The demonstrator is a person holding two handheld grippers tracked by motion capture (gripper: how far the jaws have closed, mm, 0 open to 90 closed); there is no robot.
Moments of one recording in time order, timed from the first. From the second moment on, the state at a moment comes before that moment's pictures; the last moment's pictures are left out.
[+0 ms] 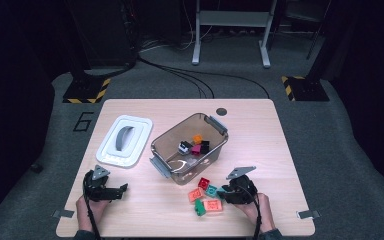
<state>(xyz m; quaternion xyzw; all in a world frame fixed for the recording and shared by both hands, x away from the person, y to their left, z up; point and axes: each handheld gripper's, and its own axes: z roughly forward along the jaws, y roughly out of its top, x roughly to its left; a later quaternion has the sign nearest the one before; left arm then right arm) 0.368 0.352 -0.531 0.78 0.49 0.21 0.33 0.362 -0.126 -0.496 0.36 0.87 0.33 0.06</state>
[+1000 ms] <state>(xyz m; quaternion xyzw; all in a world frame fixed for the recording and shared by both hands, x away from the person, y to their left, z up) 0.368 0.352 -0.531 0.78 0.49 0.21 0.33 0.397 -0.155 -0.476 0.42 0.83 0.36 0.11</state>
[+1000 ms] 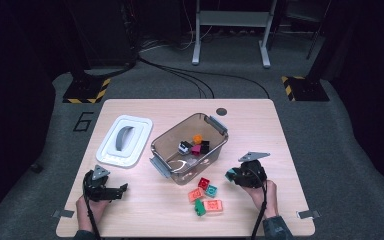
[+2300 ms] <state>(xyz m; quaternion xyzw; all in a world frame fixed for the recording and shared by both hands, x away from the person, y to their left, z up) 0.368 0.352 -0.531 0.78 0.49 0.21 0.34 0.461 -0.172 -0.423 0.45 0.80 0.36 0.18</state>
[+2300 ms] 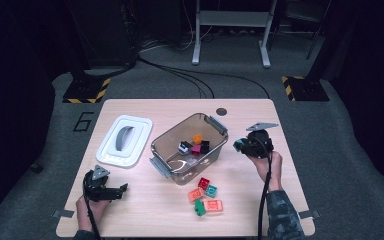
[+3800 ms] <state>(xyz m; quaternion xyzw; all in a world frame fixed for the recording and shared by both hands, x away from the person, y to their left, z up) 0.368 0.352 -0.531 0.78 0.49 0.21 0.33 0.491 -0.151 -0.350 0.42 0.78 0.40 0.22</state>
